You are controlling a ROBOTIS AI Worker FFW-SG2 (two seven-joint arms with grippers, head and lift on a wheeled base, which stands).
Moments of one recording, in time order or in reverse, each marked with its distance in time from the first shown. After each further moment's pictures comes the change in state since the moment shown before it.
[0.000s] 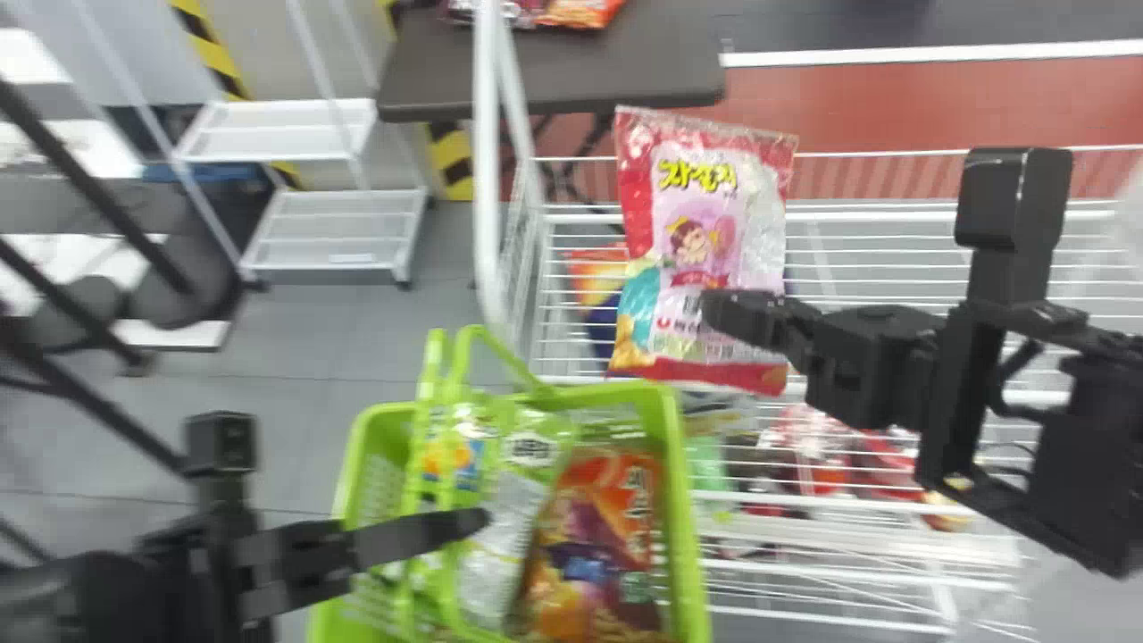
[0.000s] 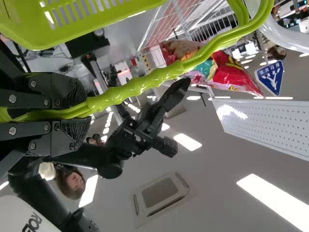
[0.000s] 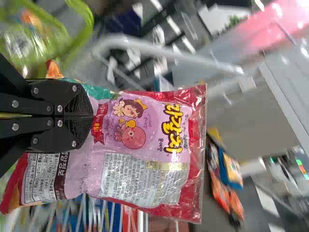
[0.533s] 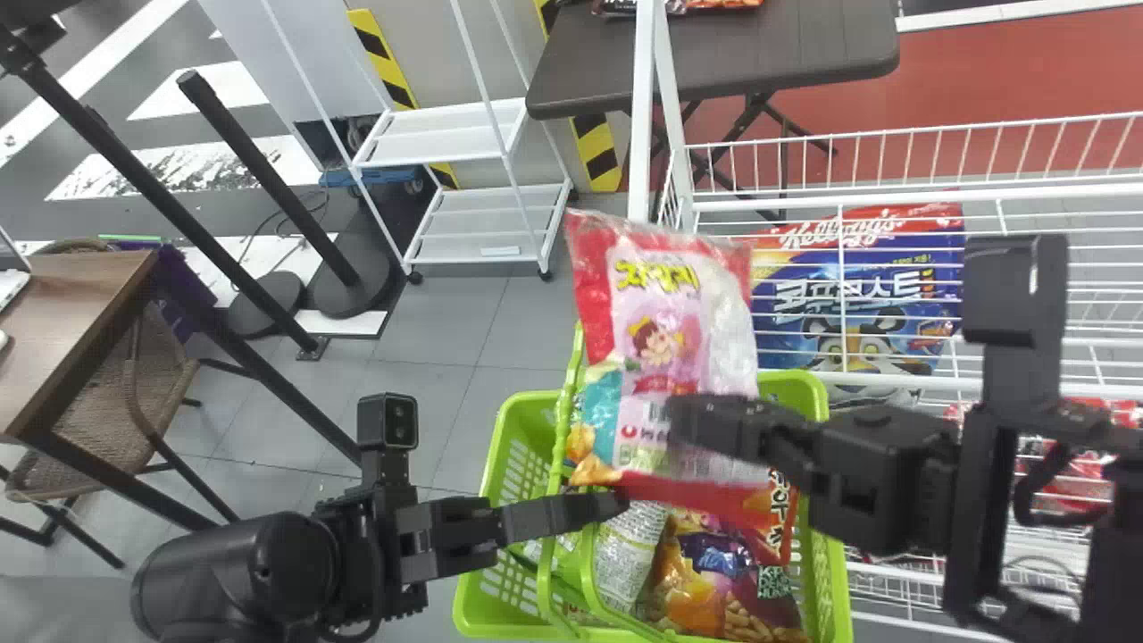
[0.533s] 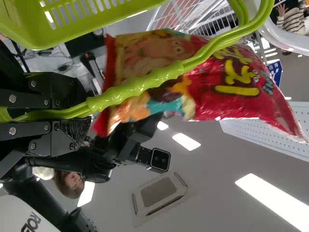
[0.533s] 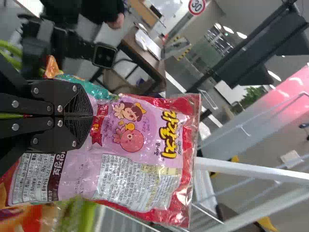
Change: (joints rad) left arm -0.001 -0.001 0.000 0.006 0.003 0.000 0.000; right arm 0.063 -0.008 0.153 0.061 -0.189 -0.005 -0.013
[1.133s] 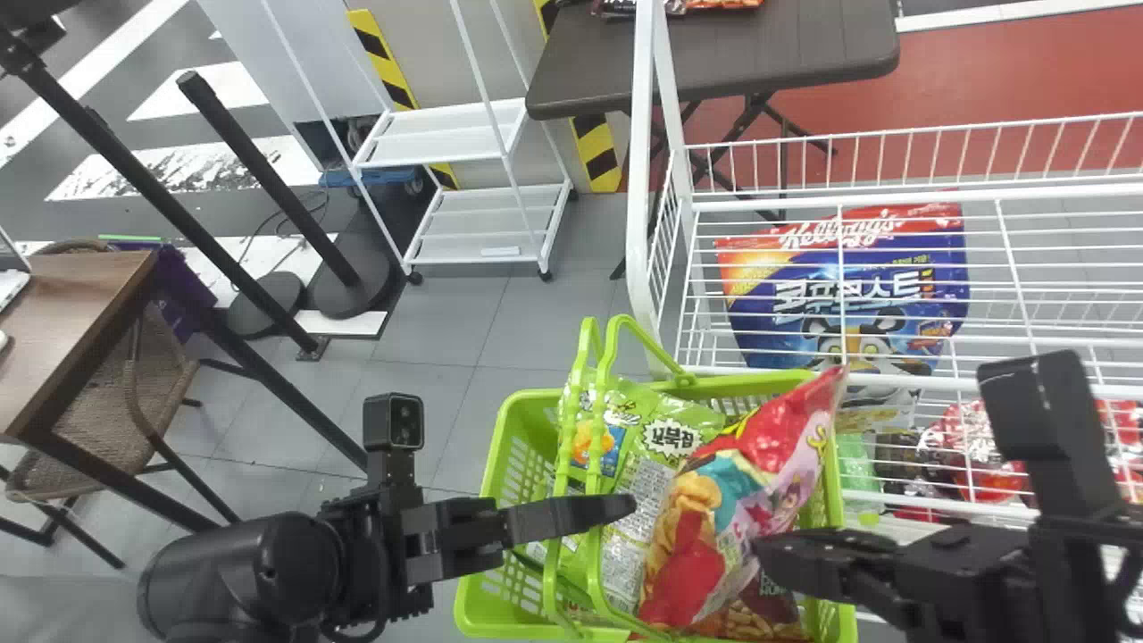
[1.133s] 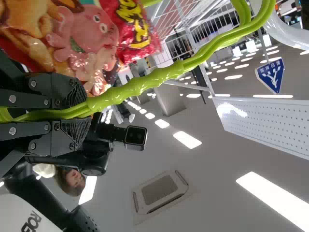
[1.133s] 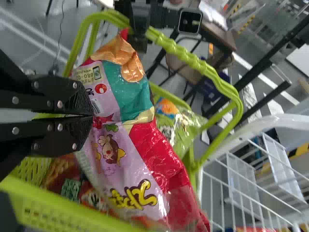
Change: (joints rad) left arm -0.001 -0.007 -0.009 -0.006 0.001 0.002 0.000; right arm 0.055 -0.091 -0.062 -0.081 0.080 0.217 -0.021
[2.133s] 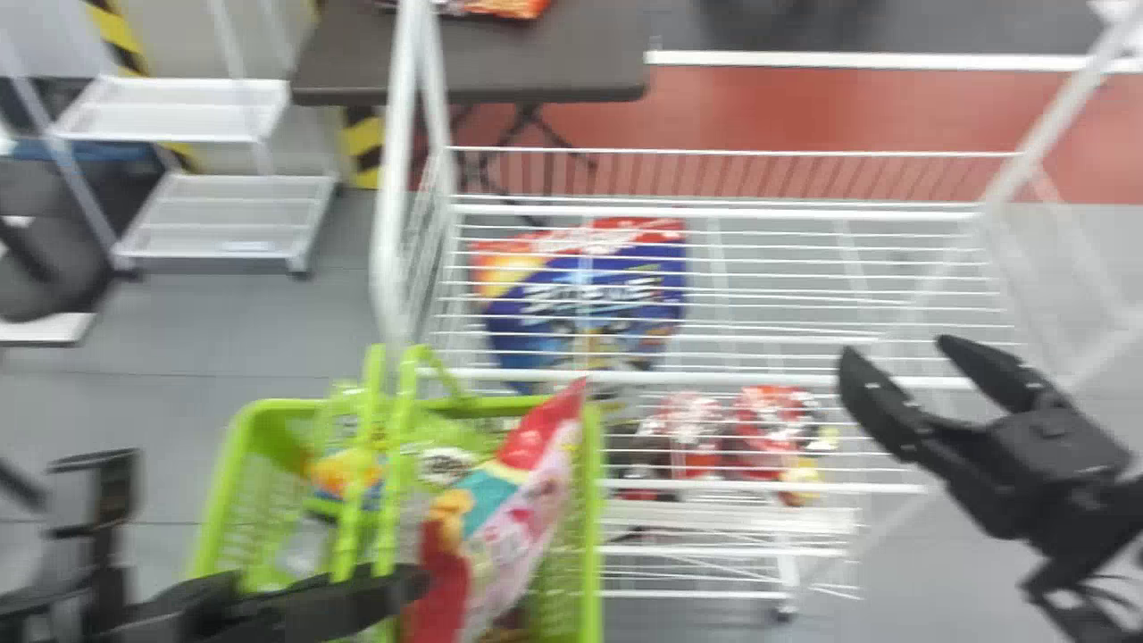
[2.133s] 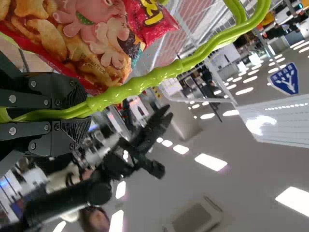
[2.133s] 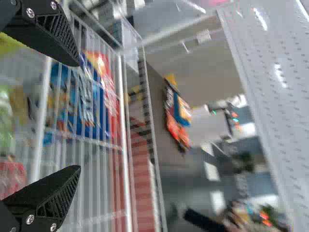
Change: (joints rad) left arm 0.141 -0.216 0.019 -0.259 -0.354 -0.129 0.000; right arm 0.389 0.077 -0.480 -0.012 0.395 -0.939 0.278
